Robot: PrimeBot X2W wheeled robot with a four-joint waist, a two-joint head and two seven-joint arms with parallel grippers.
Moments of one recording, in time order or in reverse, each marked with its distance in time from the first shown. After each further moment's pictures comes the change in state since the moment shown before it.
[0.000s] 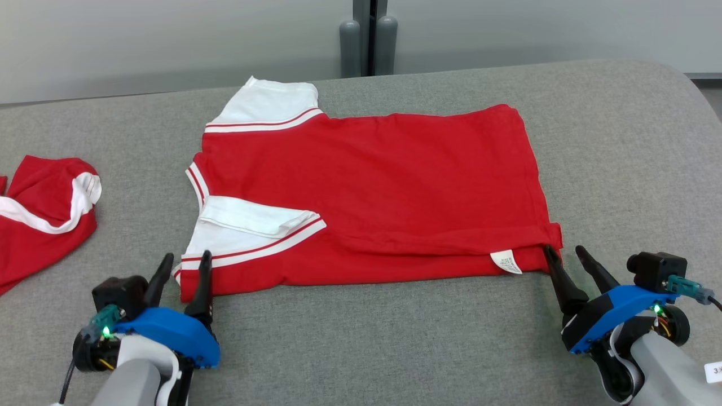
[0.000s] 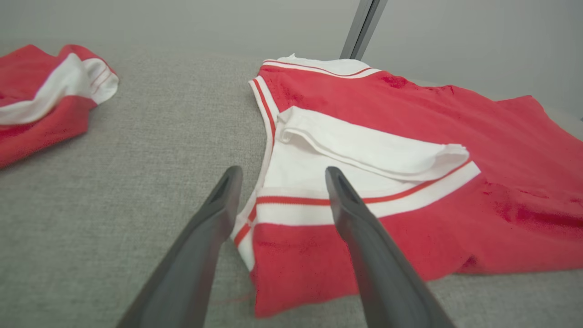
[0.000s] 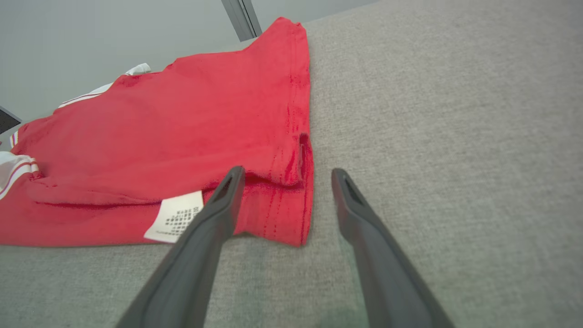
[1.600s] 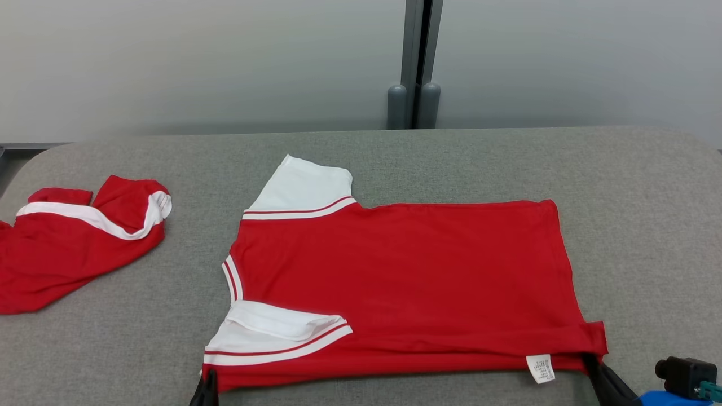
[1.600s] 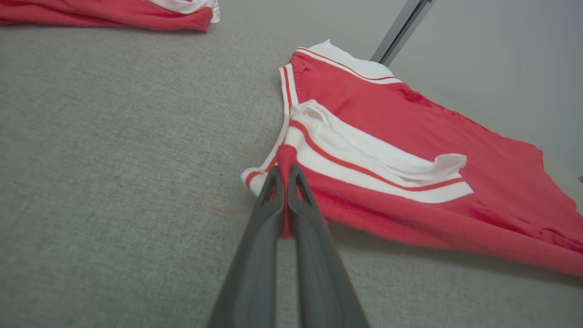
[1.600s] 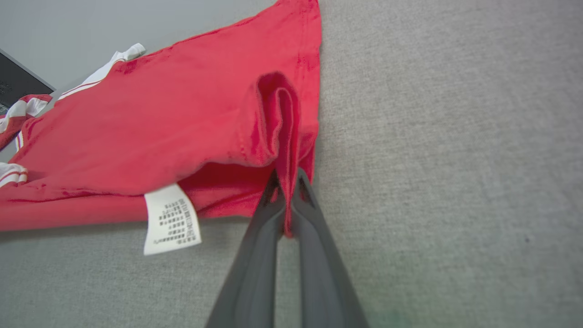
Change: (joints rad) left arm 0.511 -0.080 0.069 -0.402 -0.049 0.156 0.022; right arm 0.383 -0.051 -0.106 -0.213 -0.006 0.000 0.048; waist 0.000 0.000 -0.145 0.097
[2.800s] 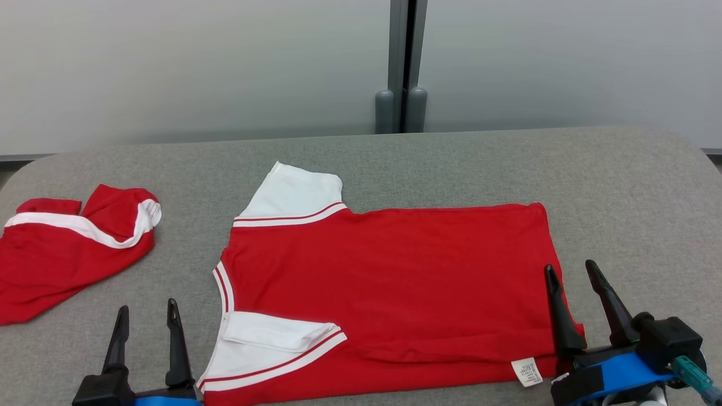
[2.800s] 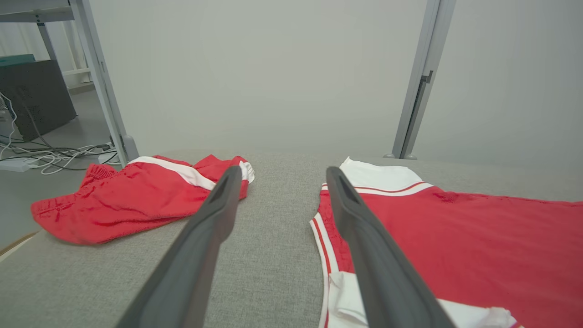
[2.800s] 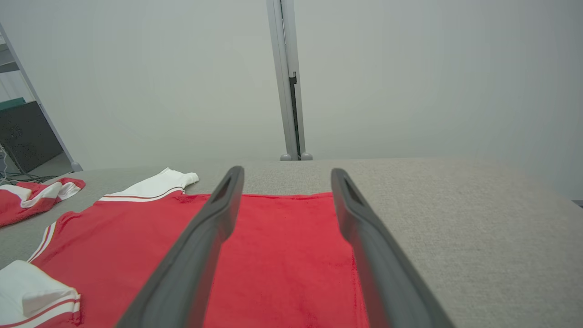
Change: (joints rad) left arm -0.038 -0.098 0.285 -0.190 0.476 -0.006 -0.026; right arm 0.003 0.275 -0.277 -0.352 -0.546 0.000 -0.068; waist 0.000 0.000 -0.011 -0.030
